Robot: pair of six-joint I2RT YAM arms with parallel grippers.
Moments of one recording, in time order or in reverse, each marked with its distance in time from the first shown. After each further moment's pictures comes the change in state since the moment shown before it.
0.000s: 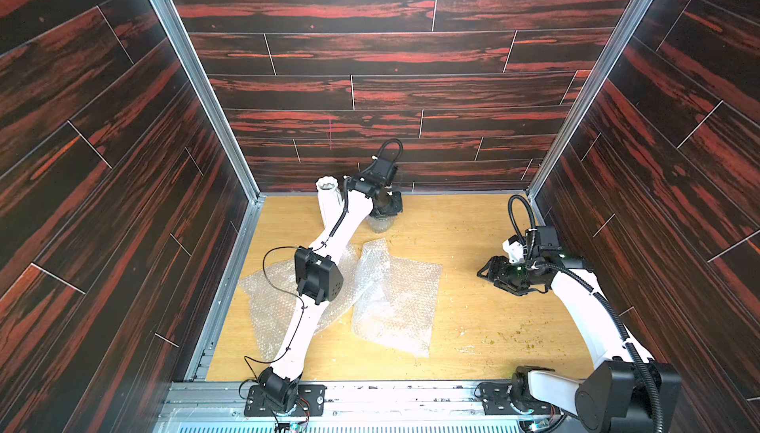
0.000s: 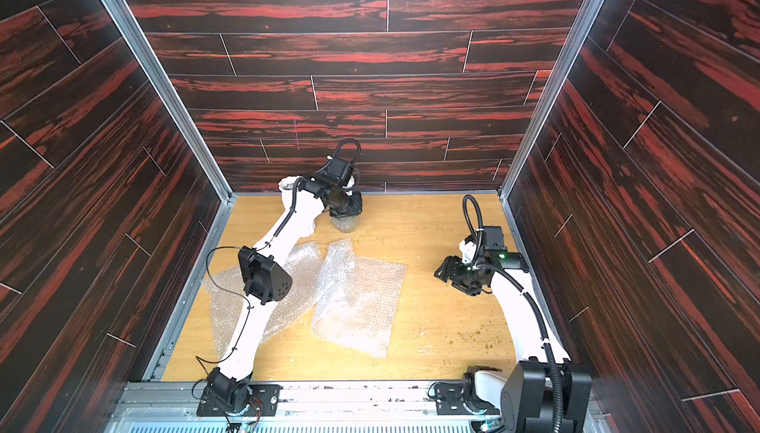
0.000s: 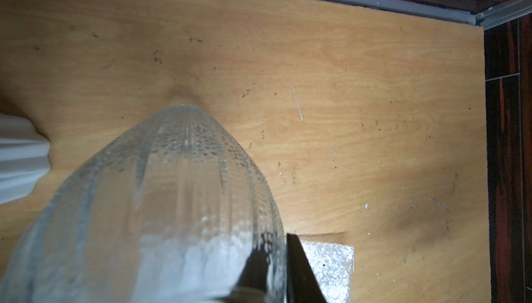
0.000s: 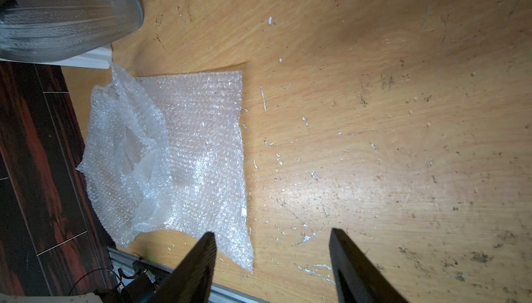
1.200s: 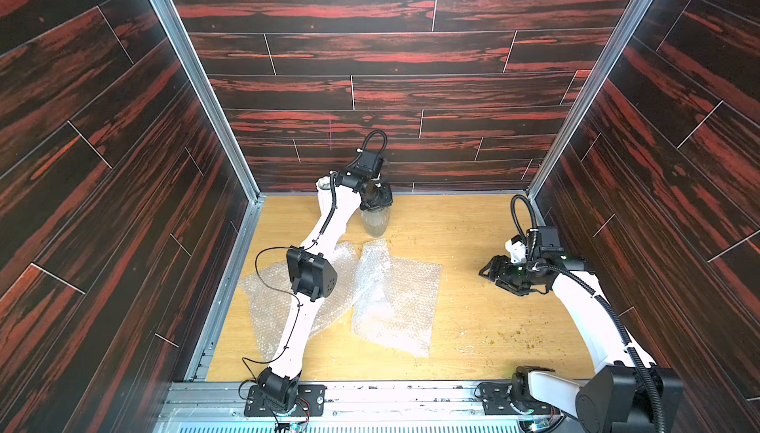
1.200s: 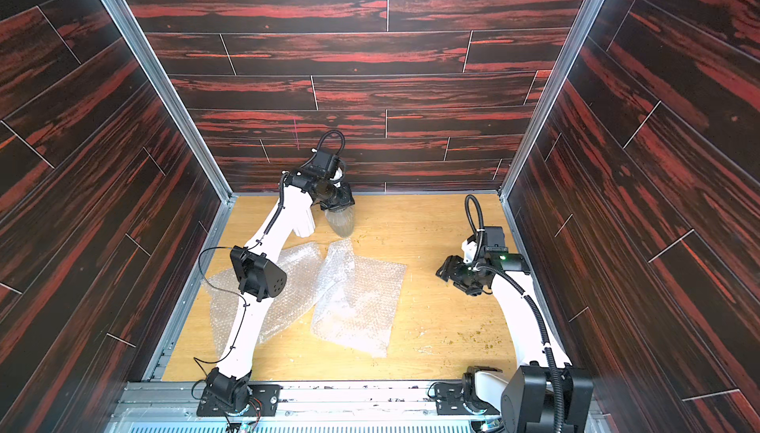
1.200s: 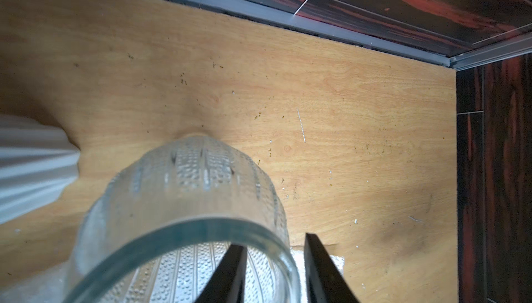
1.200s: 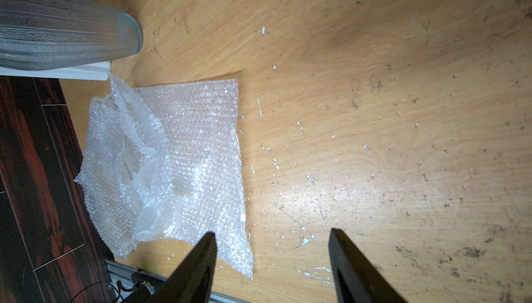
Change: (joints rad) left arm 0.063 0.001 0.050 -0.002 0.048 -0.039; right arm 0.002 -0.019 0.005 0.009 0.031 0.031
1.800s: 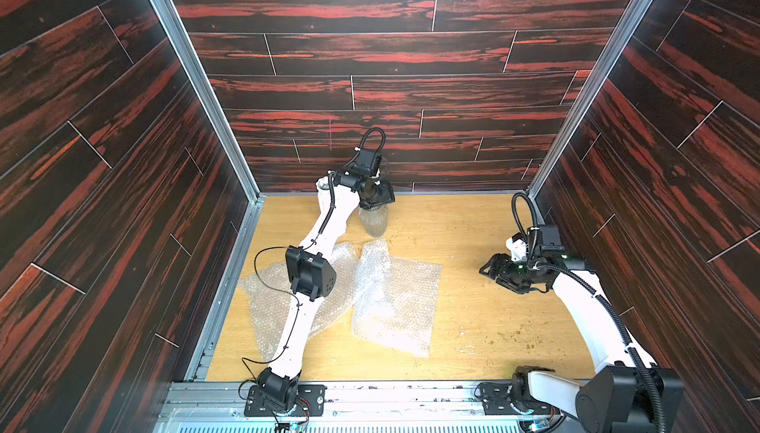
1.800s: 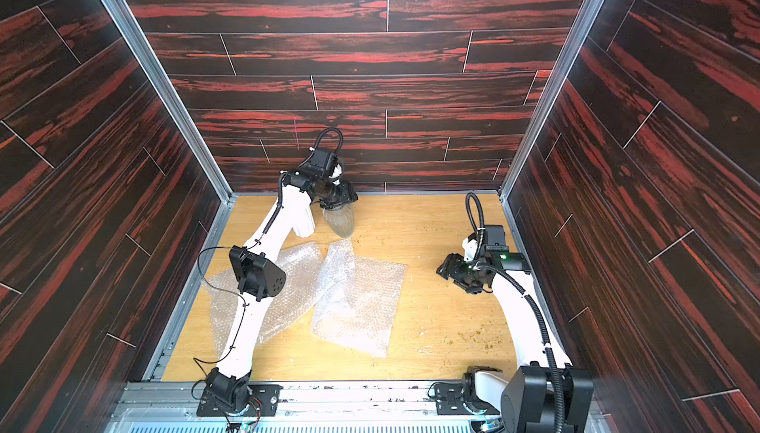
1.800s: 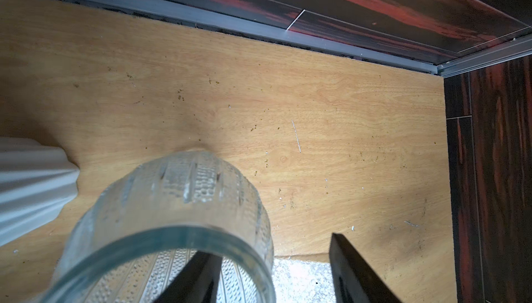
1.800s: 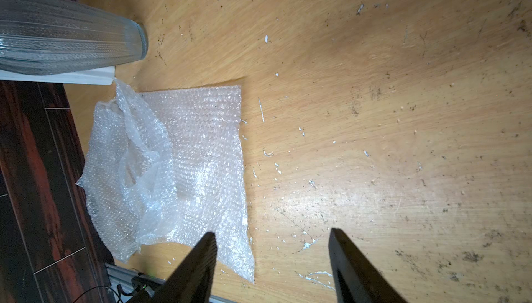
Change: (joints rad) left arm 0.019 0.000 0.002 0.039 0.011 0.022; right arm 0.000 0.002 0.006 0.008 0.003 0.003
